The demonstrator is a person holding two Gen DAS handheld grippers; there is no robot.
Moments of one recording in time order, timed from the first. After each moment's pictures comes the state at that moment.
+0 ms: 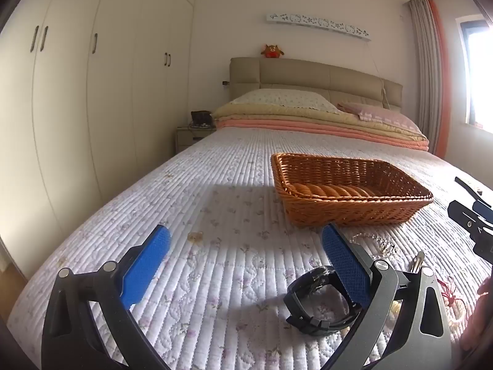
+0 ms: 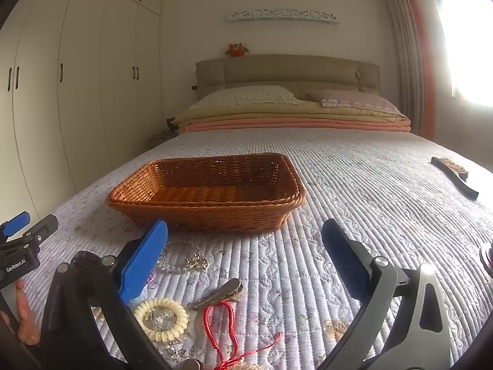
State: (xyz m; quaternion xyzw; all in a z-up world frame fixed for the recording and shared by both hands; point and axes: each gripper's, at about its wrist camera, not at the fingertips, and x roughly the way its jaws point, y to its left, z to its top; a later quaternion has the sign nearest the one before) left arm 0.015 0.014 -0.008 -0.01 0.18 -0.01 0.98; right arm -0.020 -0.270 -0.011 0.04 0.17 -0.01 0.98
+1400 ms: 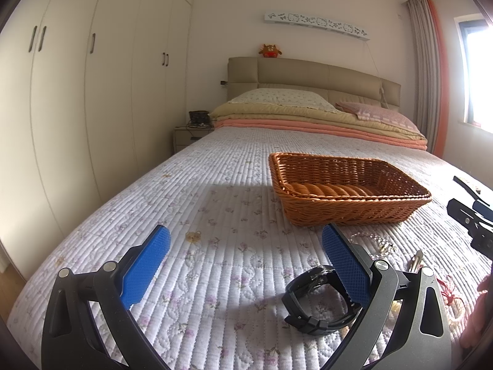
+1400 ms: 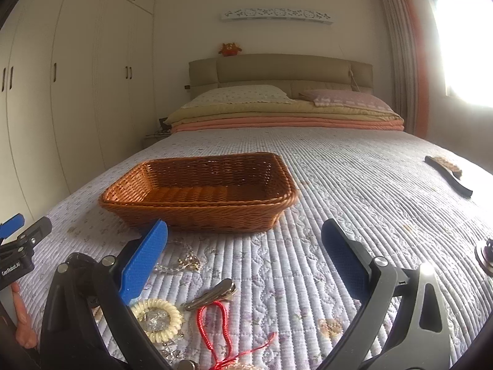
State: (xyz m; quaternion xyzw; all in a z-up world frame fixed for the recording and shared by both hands) left arm 0.016 0.015 -0.008 -0.01 0.19 -0.02 0.98; right arm -0.016 -0.282 -0.011 0.05 0.18 -0.04 0.98
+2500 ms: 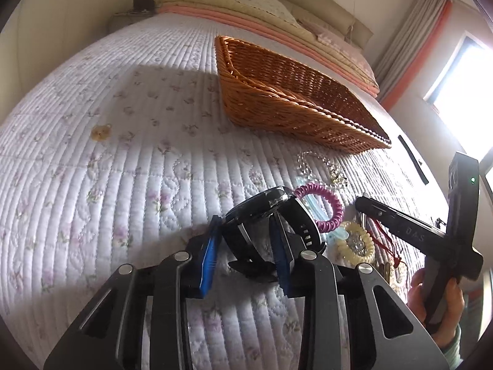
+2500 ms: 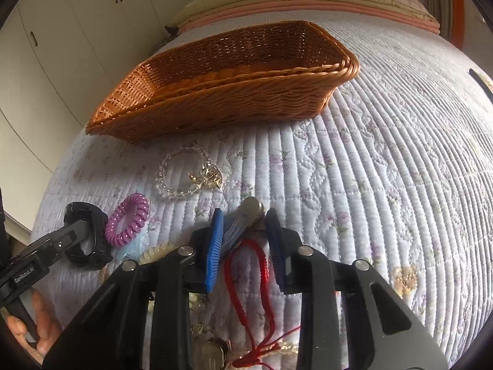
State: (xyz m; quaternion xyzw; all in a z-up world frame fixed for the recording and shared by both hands) left arm 0.068 0.017 -0.059 -0.11 0.43 -0.19 0.87; right arm 0.056 -0.261 -0.064 0.08 0.44 0.03 0.89
